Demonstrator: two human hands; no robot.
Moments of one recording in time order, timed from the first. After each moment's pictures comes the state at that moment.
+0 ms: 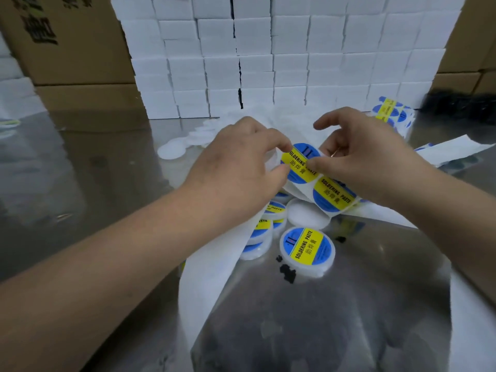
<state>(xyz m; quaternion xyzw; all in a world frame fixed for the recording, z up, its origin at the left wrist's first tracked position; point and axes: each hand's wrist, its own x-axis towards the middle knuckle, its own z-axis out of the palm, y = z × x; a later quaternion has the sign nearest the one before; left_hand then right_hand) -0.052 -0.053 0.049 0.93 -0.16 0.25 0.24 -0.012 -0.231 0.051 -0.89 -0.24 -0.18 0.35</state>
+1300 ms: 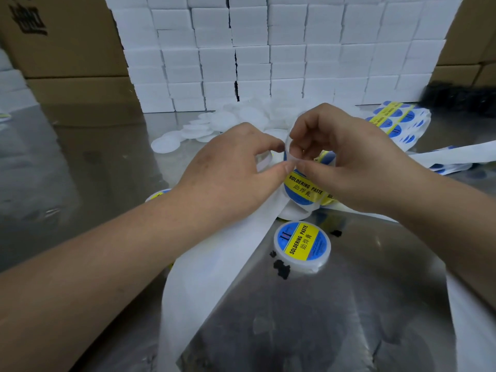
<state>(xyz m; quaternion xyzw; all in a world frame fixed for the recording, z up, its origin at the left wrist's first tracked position) -0.049 -0.054 0.037 0.92 -0.17 0.24 0.27 -0.032 -0.221 0.049 -0.83 -0.40 -0.17 0.35</state>
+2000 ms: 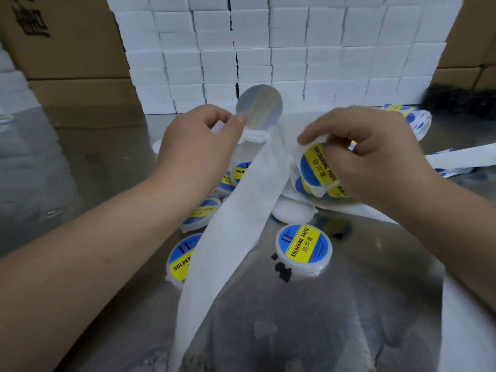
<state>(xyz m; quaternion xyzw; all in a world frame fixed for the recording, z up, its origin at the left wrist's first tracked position) -0.034 -0.036 0.046 0.83 -0.01 0.31 0.47 -0.029 -0.224 0.050 -0.82 -0.34 -0.32 0.32</state>
